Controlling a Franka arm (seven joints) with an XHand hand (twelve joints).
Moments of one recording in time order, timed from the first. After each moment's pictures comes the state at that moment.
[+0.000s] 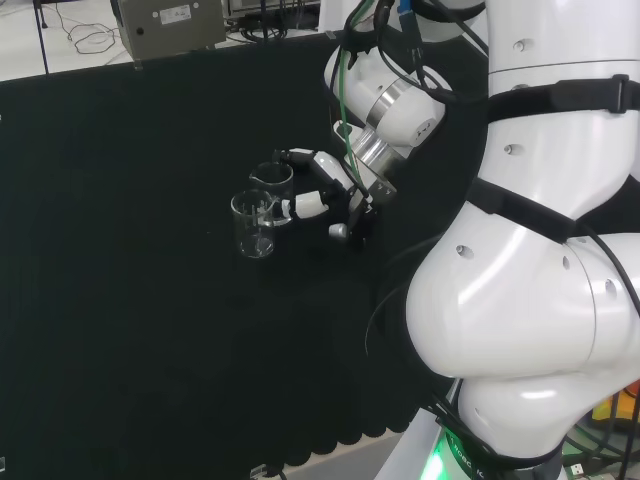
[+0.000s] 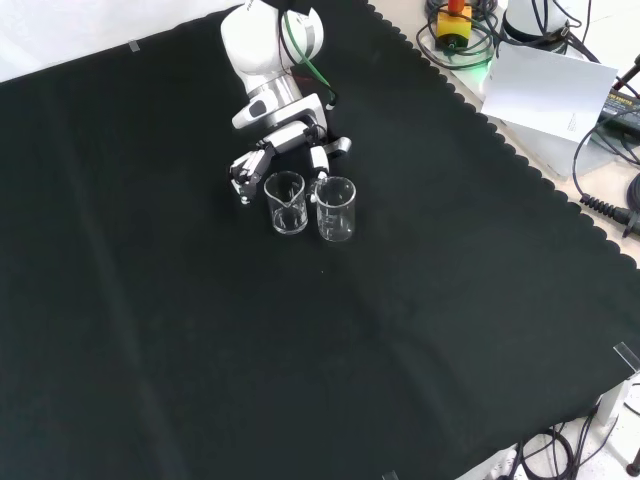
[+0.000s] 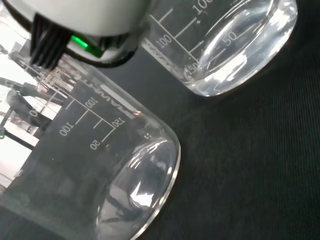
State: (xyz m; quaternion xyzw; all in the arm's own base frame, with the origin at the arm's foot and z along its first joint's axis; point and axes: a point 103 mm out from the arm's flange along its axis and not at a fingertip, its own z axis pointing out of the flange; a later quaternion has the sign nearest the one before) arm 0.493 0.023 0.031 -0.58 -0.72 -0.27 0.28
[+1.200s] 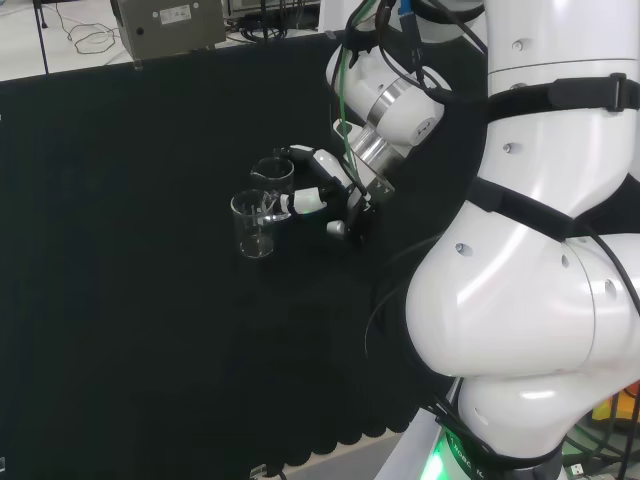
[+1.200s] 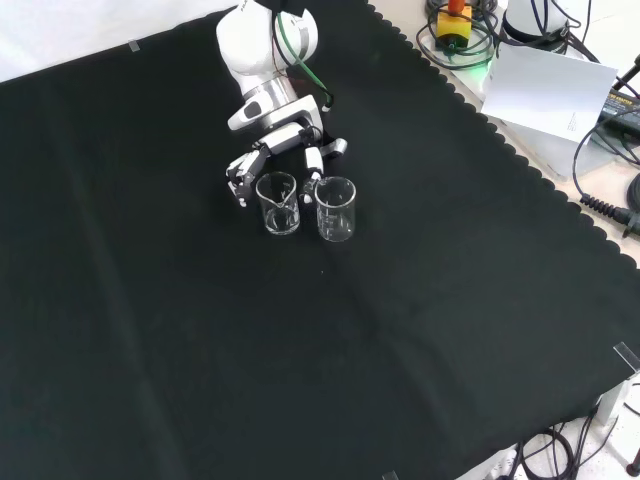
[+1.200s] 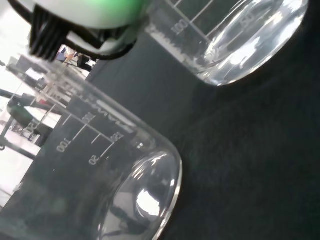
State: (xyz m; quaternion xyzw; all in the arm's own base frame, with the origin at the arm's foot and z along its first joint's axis) arm 0.500 0.023 0.031 -0.57 -0.71 -0.28 0.29
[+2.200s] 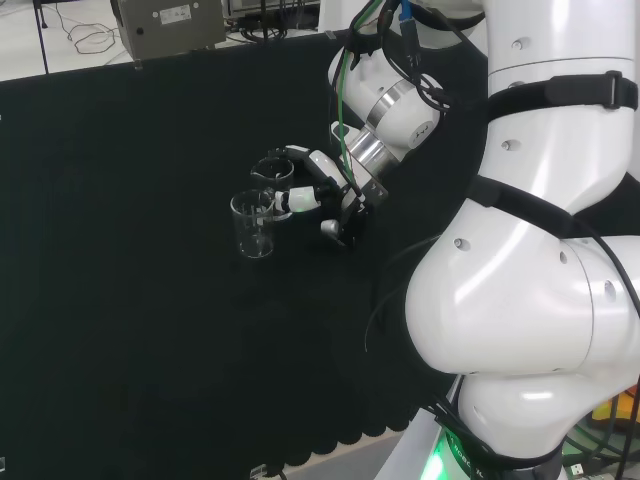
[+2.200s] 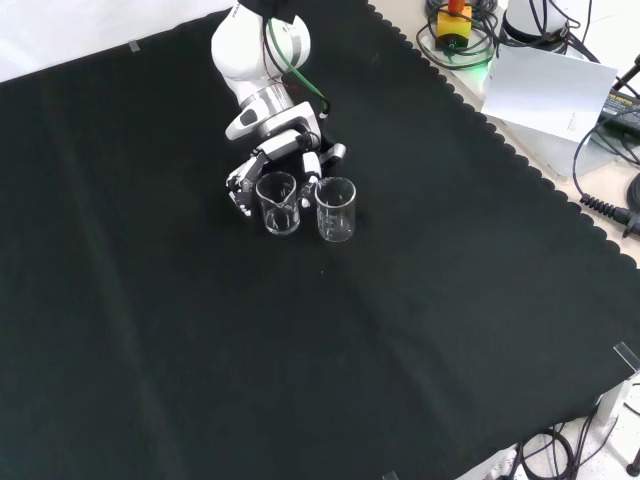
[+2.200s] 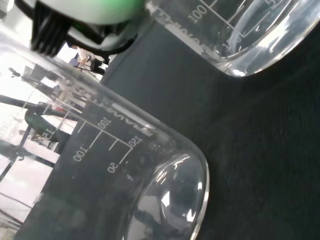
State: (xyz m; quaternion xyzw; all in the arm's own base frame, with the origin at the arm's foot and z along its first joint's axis) arm 0.508 0.033 0.026 -0.57 -0.70 -0.30 0.32
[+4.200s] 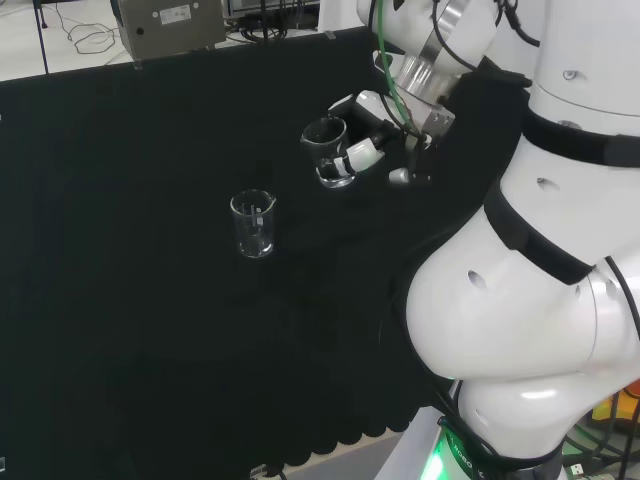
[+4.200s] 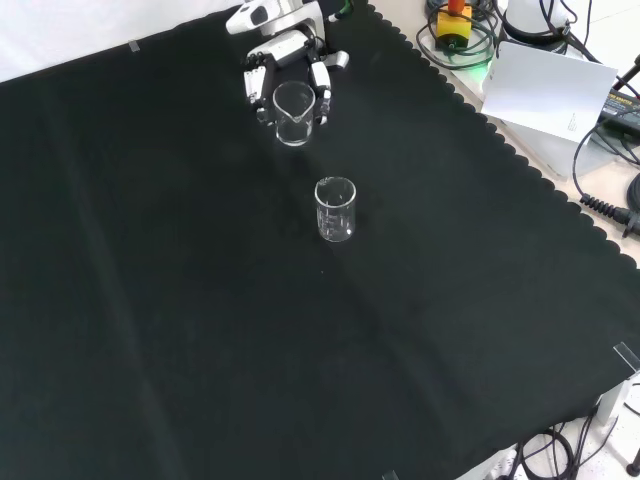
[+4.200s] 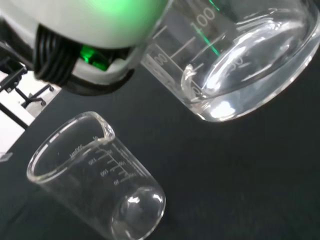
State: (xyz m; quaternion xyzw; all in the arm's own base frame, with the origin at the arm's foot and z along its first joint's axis) arm 0.453 -0.058 0.157 -0.57 -0.78 -0.18 0.20
